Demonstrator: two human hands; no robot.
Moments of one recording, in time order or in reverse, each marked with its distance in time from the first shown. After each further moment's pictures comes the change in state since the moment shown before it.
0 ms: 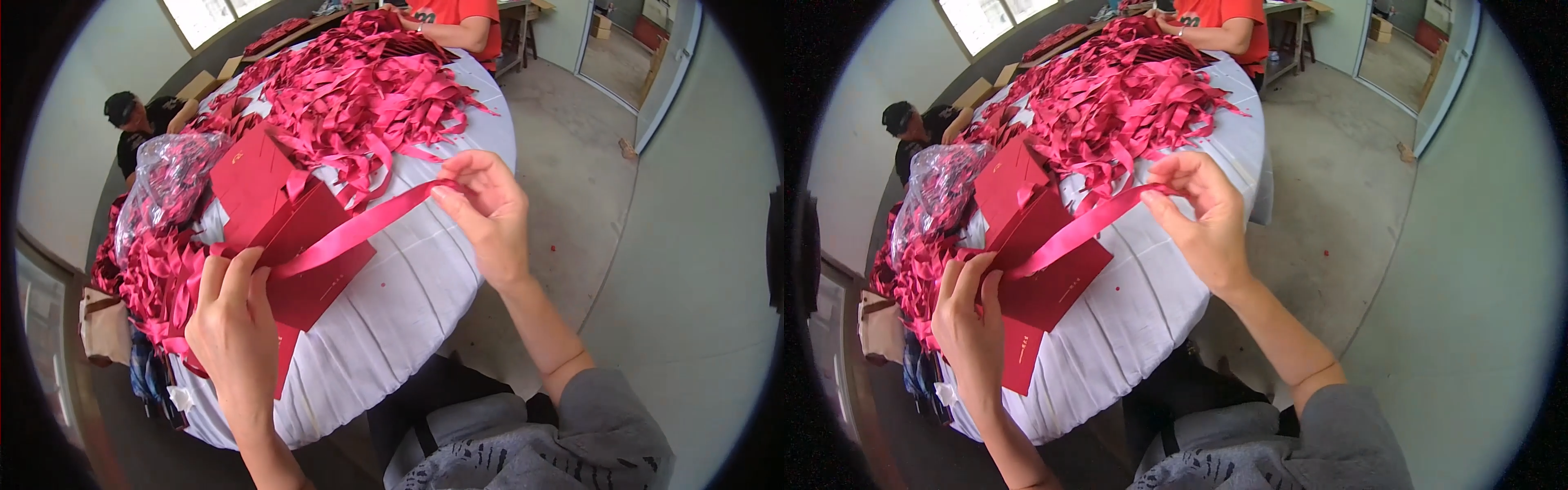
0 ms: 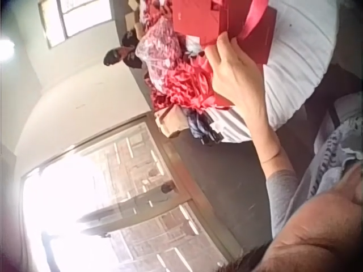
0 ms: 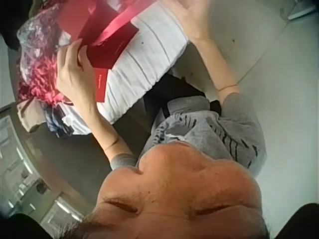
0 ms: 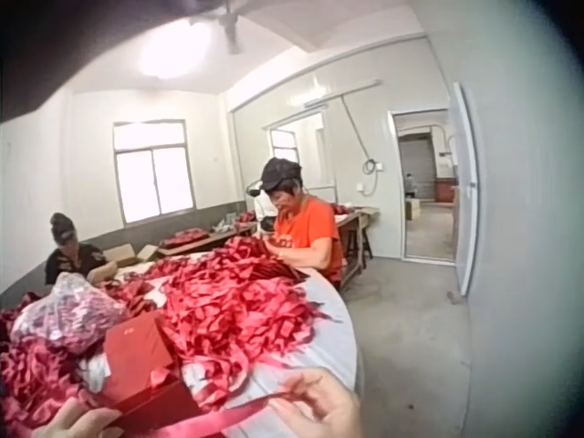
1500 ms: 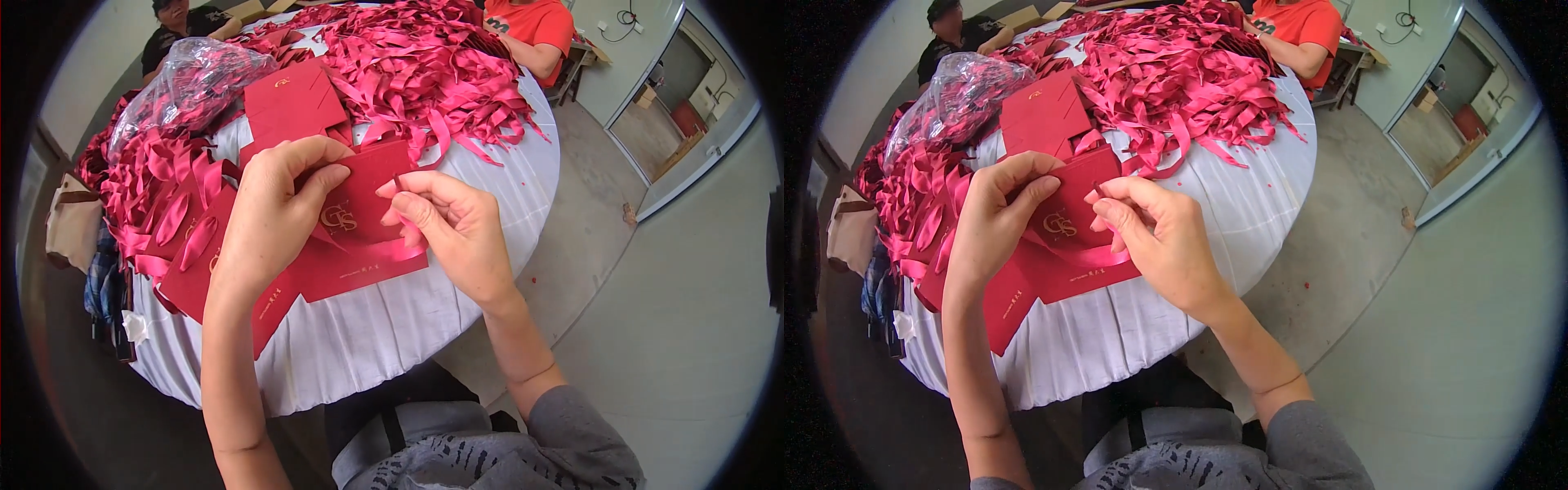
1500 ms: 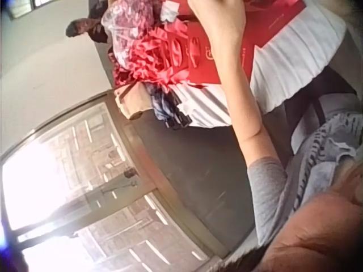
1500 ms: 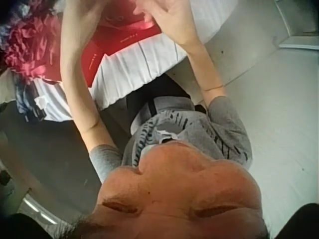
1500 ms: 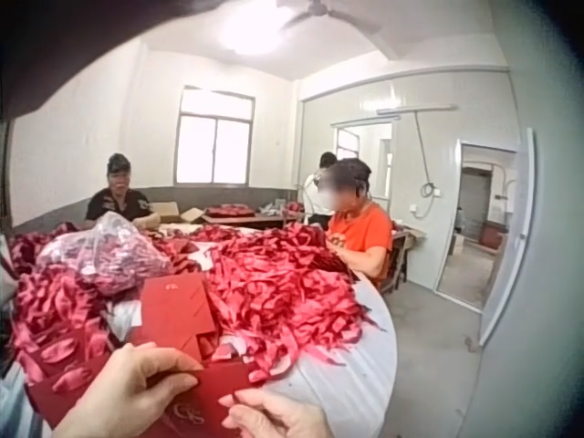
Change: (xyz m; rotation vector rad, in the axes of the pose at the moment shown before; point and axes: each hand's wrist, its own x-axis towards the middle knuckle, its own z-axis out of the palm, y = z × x) left_hand 0.025 -0.038 0.051 -0.939 -0.215 -0.208; right_hand -0.008 -0.005 0.071 -0.096 -0.435 0.344
